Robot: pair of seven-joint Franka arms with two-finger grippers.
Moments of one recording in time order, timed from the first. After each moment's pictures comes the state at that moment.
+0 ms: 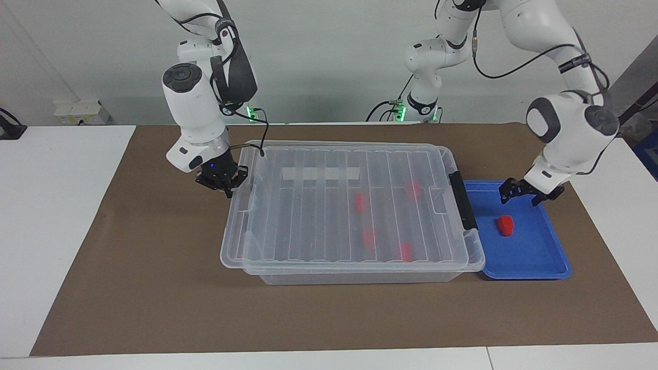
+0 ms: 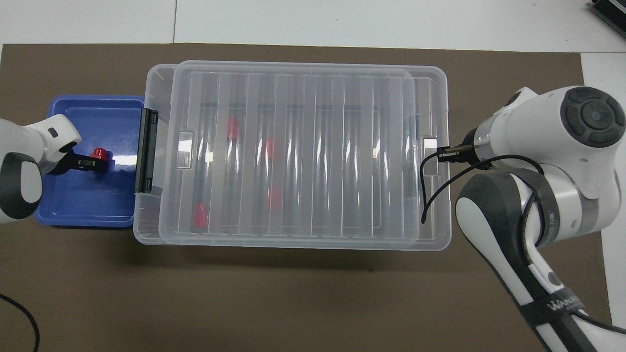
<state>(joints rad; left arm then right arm) 0.21 0.15 -0.09 -1.75 0.04 1.83 0.30 0.16 0.07 0.06 -1.90 0.00 2.06 0.11</state>
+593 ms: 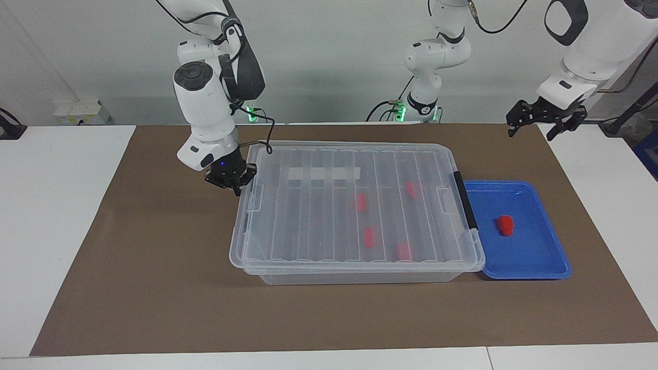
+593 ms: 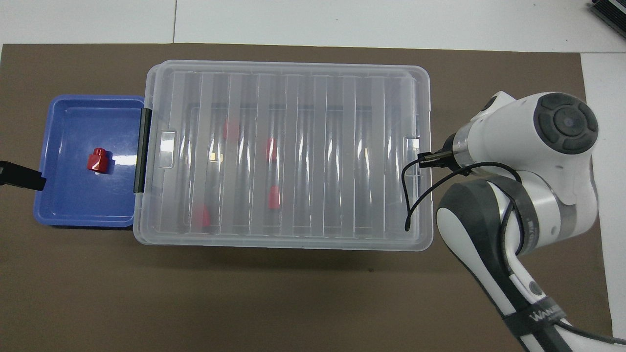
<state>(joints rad) 0.14 -0.04 -0.10 -1.66 0.04 1.54 0.29 0.18 0.07 0.06 -1.90 0.00 2.06 0.11</state>
